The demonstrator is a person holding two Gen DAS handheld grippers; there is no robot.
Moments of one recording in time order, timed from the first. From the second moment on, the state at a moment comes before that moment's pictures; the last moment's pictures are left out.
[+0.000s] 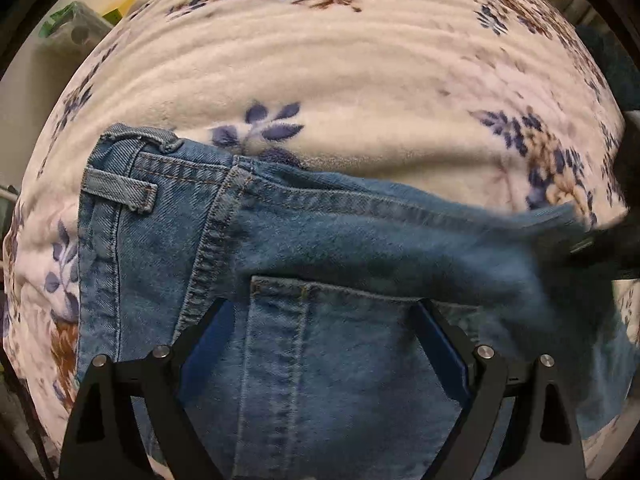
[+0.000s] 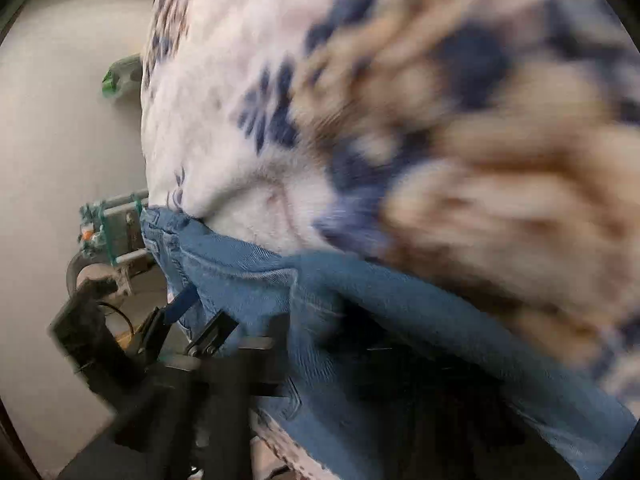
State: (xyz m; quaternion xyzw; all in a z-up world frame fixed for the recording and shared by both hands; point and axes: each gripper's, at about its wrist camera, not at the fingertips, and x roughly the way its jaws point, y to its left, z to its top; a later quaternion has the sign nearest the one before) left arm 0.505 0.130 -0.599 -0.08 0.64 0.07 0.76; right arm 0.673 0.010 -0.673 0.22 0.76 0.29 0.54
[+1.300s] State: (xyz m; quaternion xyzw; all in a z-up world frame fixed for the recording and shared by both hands) left arm 0.592 0.099 -0.571 0.04 0.65 -0.15 0.75; right arm 0.684 -0.049 -0.644 0.22 0.73 0.30 0.57
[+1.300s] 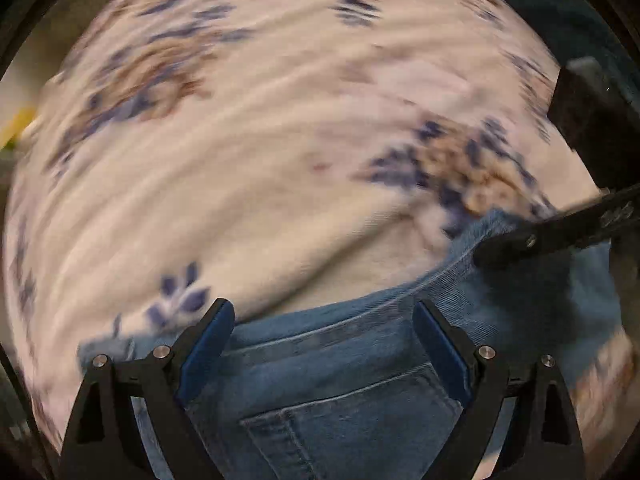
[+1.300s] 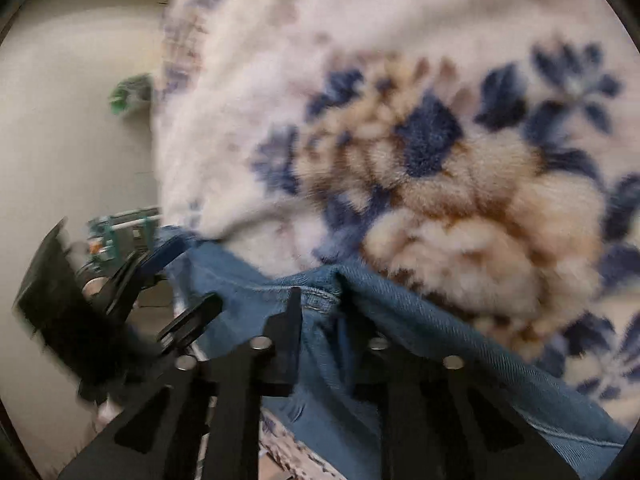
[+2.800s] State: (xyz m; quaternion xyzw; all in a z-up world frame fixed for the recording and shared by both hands) left arm 0.584 0.119 -0.569 -0.07 0.63 -0.20 0.75; right arm 0.697 -0.087 -0.608 0.17 0.75 0.25 0.59
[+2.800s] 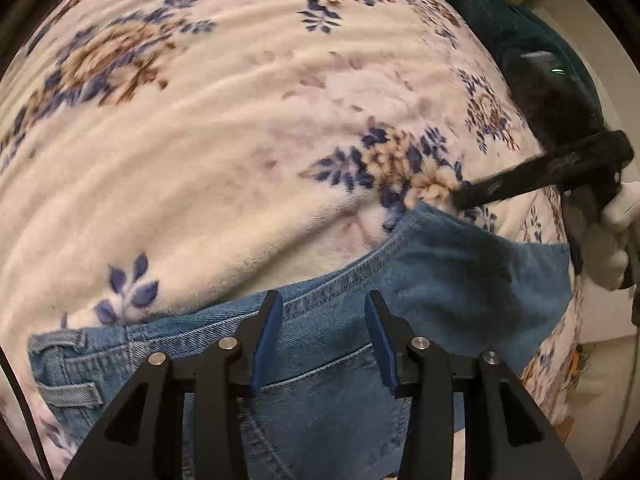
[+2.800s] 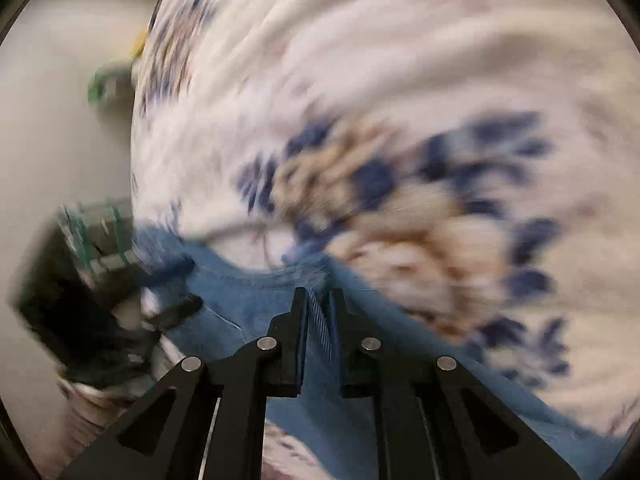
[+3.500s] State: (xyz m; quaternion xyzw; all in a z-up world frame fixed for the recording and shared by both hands) left arm 0.631 0.007 -0.608 -0.01 0.65 -0.18 0.74; right arm 0.630 -0.172 -0.593 0.01 0.73 0.22 0.65
